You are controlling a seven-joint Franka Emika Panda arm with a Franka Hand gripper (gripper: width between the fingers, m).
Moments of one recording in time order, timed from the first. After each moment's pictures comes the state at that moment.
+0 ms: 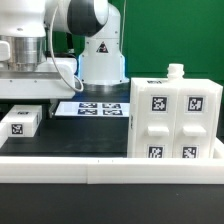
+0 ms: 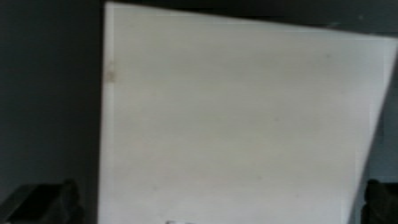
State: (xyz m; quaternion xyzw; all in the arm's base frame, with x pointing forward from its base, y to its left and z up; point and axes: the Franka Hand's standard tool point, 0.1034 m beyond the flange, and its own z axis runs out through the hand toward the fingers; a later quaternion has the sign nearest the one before) arm 0.413 -0.183 0.009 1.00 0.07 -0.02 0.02
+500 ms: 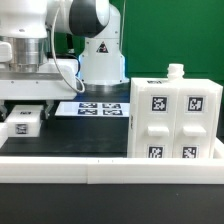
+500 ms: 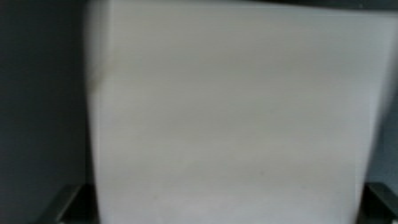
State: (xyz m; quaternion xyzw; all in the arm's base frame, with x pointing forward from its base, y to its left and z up) arm 0.415 -0.180 0.009 1.00 0.08 -0.02 0.02
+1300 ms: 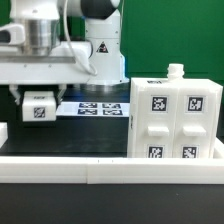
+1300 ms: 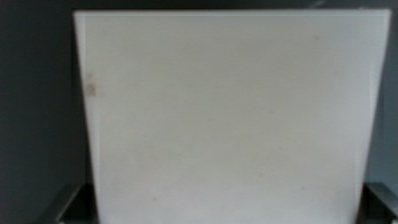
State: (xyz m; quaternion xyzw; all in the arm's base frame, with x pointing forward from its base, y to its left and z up) arm 0.426 -0.138 0.057 1.00 0.08 -0.01 0.00
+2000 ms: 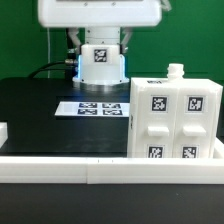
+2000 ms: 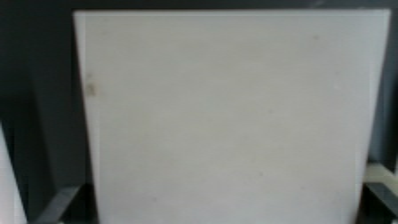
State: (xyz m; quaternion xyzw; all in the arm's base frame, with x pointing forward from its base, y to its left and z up) arm 0.505 -0.019 0.162 1.00 -0.05 0.00 -0.02
